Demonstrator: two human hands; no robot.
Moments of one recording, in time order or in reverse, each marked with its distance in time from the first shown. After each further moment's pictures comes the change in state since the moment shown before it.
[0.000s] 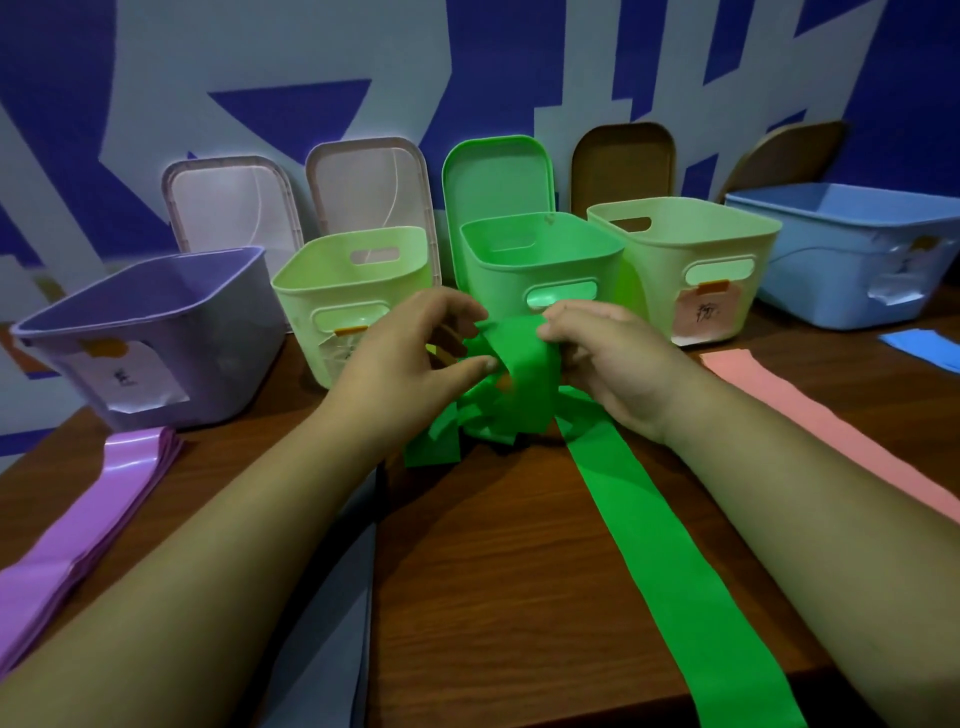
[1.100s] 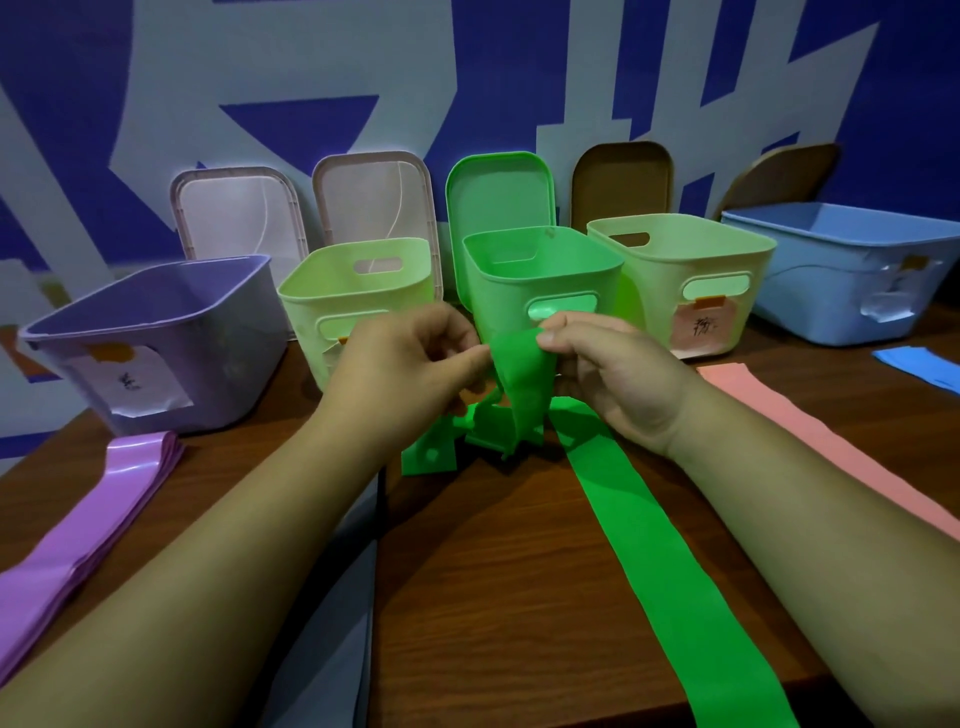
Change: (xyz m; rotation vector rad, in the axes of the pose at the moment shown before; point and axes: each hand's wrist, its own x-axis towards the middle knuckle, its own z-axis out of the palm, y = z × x) left_hand -0.008 0.025 -0.010 -0.164 0.021 -0.150; right_hand 0.004 0.008 -0.008 0.073 -0.092 -0.052
